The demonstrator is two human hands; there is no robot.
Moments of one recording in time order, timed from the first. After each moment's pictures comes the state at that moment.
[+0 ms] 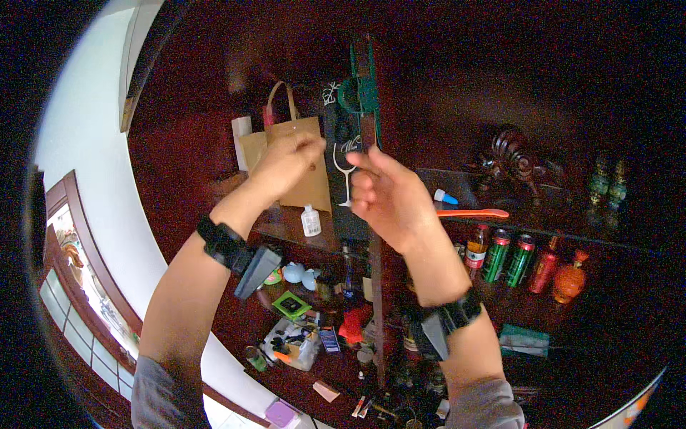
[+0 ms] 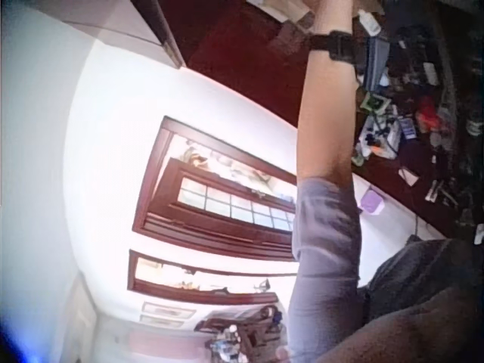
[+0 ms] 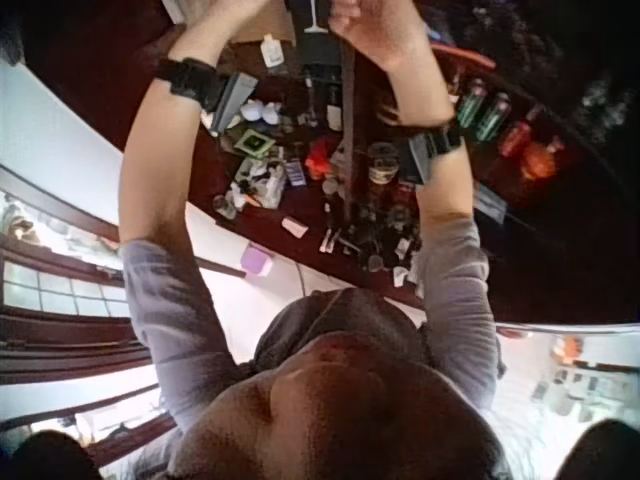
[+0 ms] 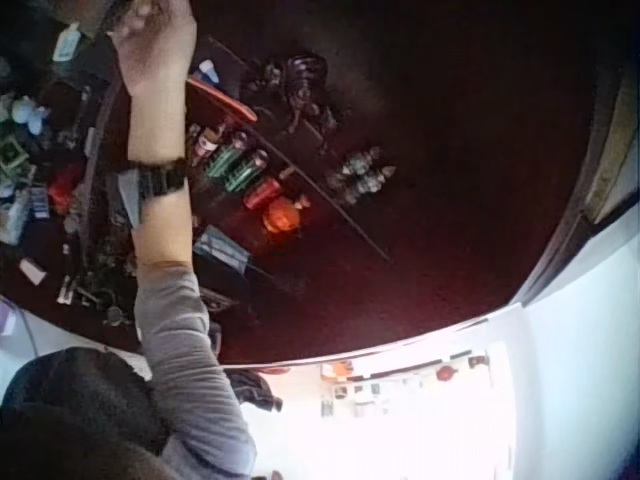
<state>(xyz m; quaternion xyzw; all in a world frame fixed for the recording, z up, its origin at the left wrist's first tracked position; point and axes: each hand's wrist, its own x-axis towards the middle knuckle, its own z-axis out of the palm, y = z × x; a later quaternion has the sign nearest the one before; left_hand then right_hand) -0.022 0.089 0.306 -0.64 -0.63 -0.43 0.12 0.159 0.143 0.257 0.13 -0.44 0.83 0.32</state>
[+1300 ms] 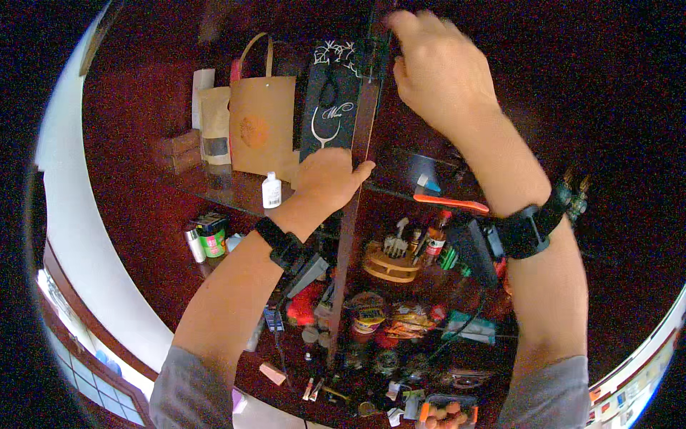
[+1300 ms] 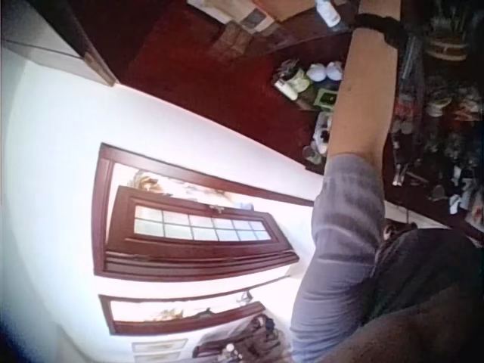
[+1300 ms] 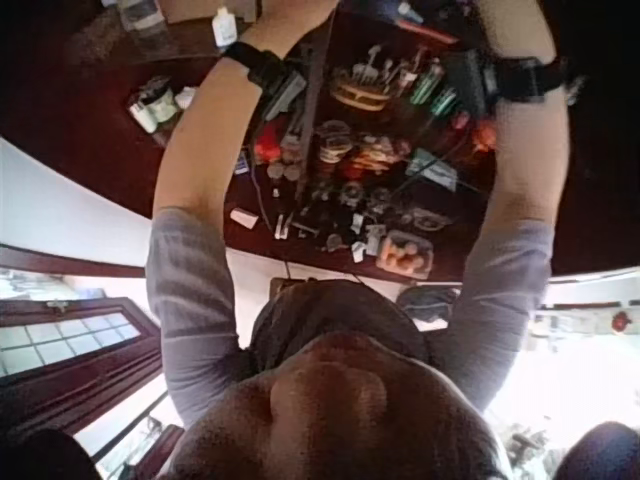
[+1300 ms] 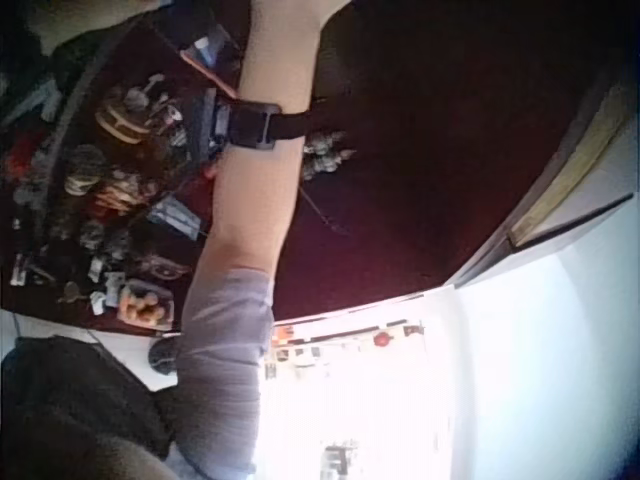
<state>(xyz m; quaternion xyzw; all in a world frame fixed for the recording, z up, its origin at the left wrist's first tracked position) 0.027 0.153 0.229 -0.62 -0.63 -0.42 0.21 0.169 0.131 0.365 -0.25 -0.73 -0.42 0.48</state>
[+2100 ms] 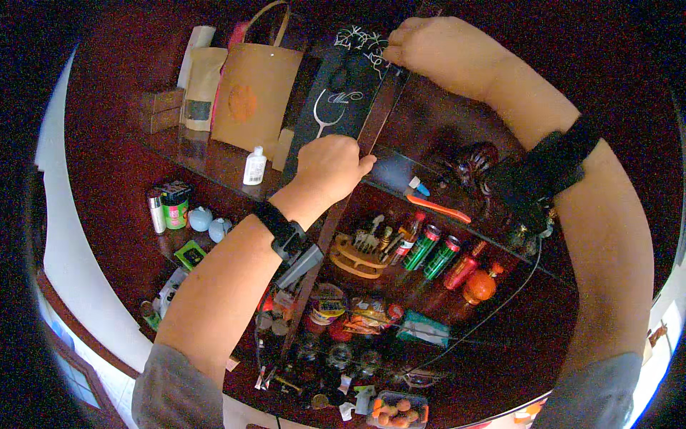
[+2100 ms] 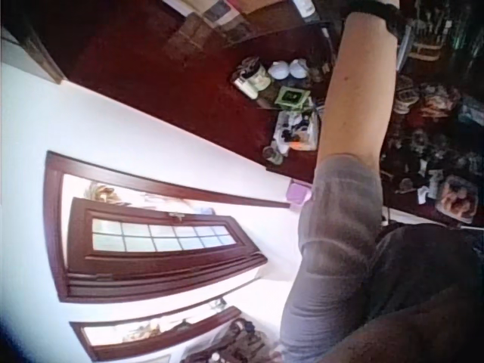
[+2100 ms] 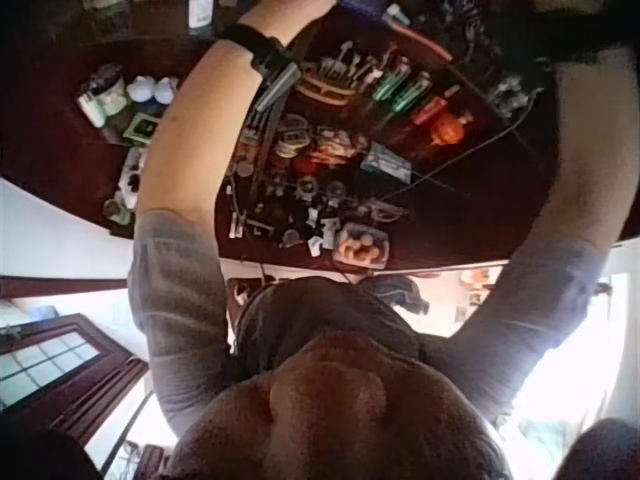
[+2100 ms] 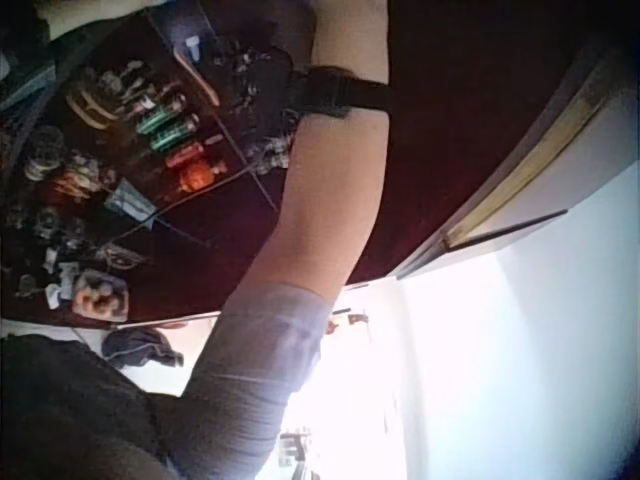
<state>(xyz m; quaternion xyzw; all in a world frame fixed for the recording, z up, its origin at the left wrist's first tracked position) 0.024 0.156 0.221 -0.62 -0.59 -0.47 0.22 0.138 0.127 0.418 -0.02 -0.74 -0.67 0.00</state>
